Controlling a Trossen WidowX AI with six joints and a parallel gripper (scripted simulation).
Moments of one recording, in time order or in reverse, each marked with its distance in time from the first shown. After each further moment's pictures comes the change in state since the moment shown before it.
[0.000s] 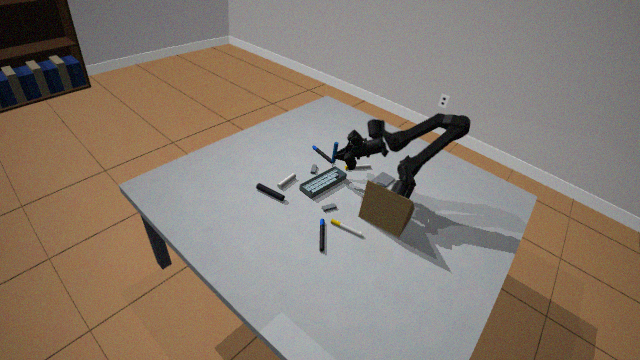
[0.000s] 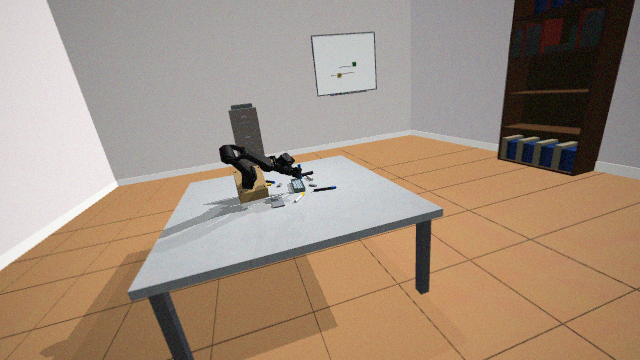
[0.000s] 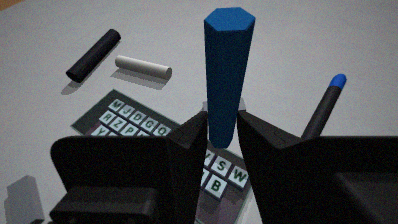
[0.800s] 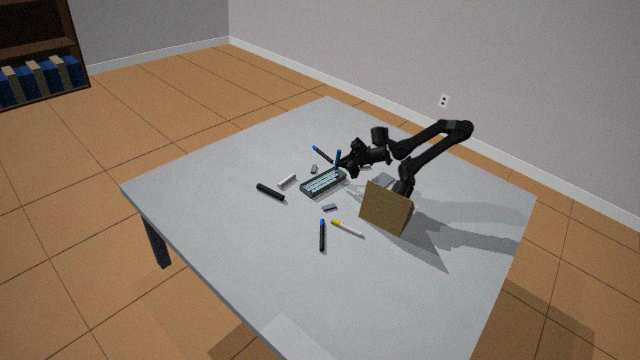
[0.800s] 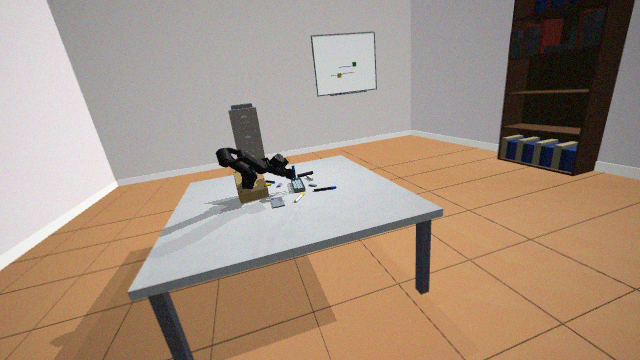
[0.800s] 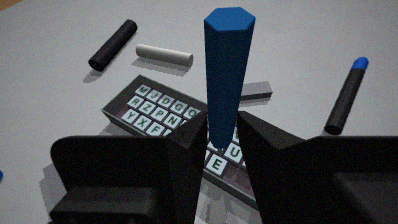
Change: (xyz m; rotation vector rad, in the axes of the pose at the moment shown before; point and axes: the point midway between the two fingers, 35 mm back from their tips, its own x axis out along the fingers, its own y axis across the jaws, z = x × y) arm -0.014 0.037 -0.017 0.011 0.000 -0.012
